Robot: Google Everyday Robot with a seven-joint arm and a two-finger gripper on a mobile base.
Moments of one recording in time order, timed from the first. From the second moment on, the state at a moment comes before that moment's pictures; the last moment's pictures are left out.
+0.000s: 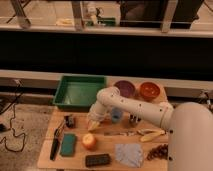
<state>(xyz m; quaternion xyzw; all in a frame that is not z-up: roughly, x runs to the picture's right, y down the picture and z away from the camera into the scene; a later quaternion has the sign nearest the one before) -0.092 0.204 0.855 -0.35 -0.30 -0.09 0.88</state>
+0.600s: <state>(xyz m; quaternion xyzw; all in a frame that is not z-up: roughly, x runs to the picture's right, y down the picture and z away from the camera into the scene) -0.081 0.203 0.846 -0.35 -0.30 -0.09 0.88</state>
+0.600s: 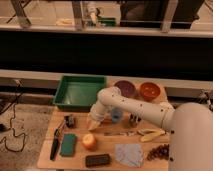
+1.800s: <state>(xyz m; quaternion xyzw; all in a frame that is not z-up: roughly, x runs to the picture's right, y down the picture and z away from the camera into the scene) -0.081 0.160 0.740 -0.32 -0.40 -0.09 0.85</state>
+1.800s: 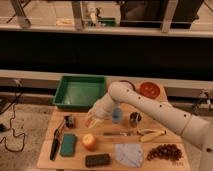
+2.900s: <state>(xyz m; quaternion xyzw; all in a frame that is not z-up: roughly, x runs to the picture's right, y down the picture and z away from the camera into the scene) -0.040 0.113 0.731 -0.27 -0.41 -0.06 0.87</state>
